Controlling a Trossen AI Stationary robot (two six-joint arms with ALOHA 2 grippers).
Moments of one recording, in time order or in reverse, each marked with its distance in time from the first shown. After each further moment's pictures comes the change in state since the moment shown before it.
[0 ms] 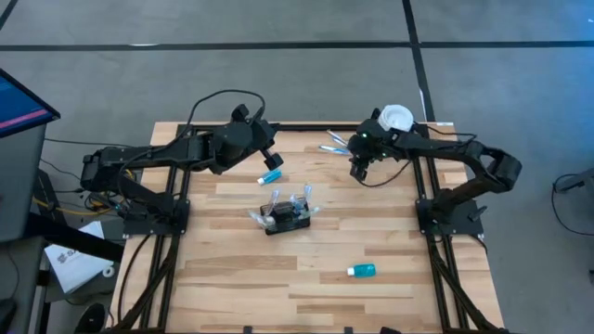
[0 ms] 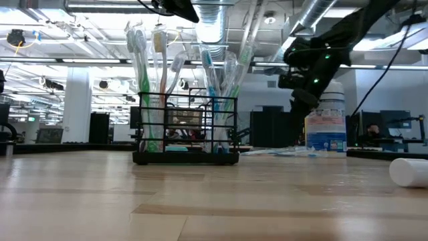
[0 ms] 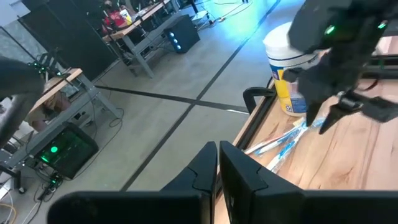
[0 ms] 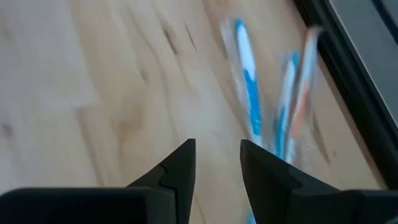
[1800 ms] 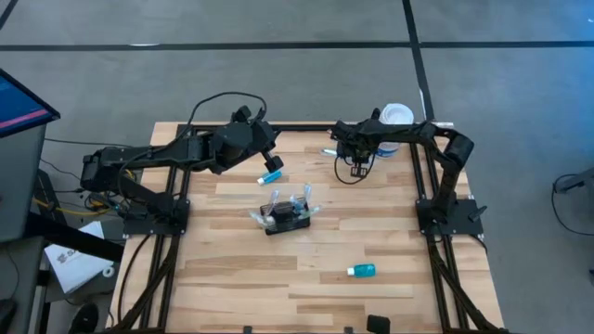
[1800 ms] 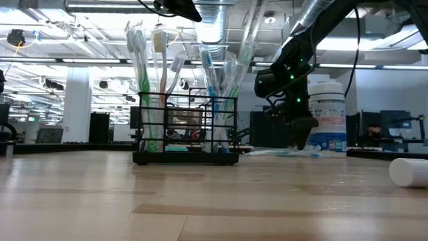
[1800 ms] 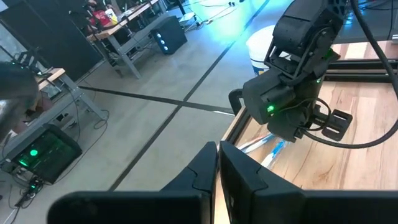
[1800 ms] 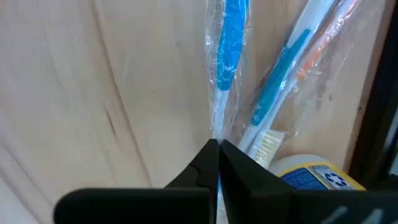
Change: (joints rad) left arm -0.002 0.000 0.000 -0.008 0.057 -0.026; right arm 0.035 0.418 0.377 -0.497 0.314 -0.157
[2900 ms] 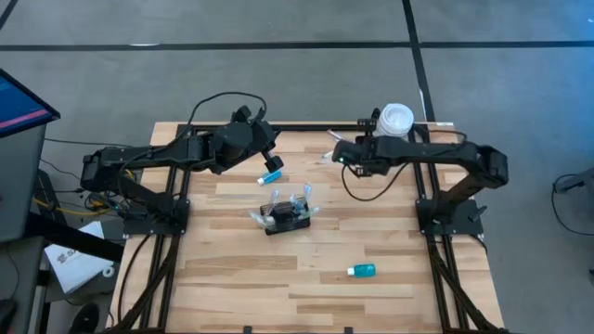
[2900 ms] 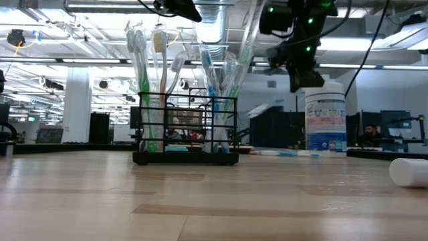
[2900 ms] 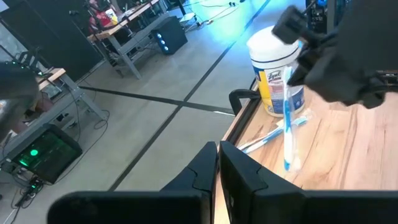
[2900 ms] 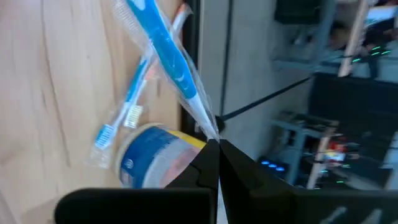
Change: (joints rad) left arm 0.000 0.000 0.000 0.002 -0.001 0.000; right arm 0.346 -0.324 0.021 -0.110 0.563 0.033
